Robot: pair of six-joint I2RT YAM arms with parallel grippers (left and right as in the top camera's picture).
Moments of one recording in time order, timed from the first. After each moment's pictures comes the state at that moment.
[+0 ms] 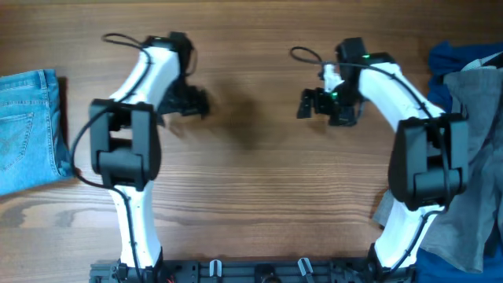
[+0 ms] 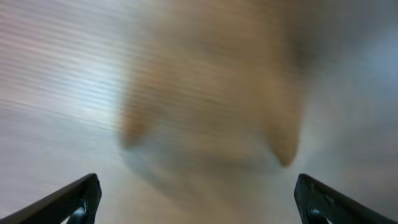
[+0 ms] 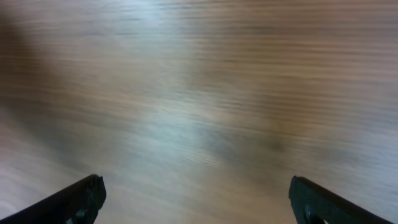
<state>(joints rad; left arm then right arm) -0.17 2.26 1.76 -1.27 -0.03 -0.38 0.10 2.05 1.48 -1.00 -0.37 0.17</state>
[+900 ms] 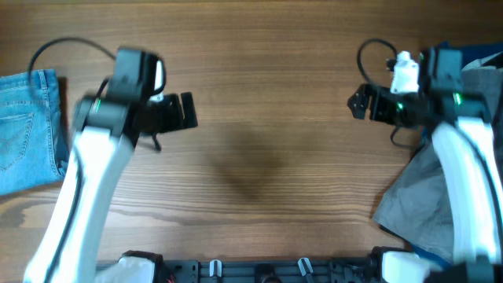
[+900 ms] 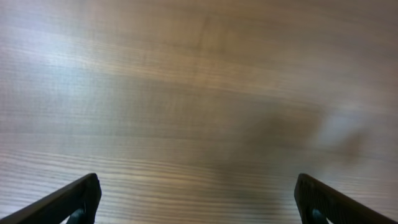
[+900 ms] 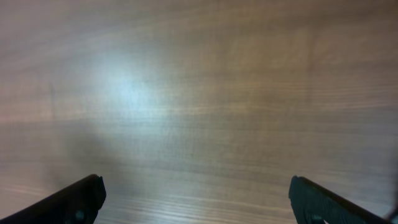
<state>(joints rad) -0.17 1.36 1.31 -1.06 0.03 -0.33 -0.09 1.39 1.20 -0.88 -0.31 0.09</state>
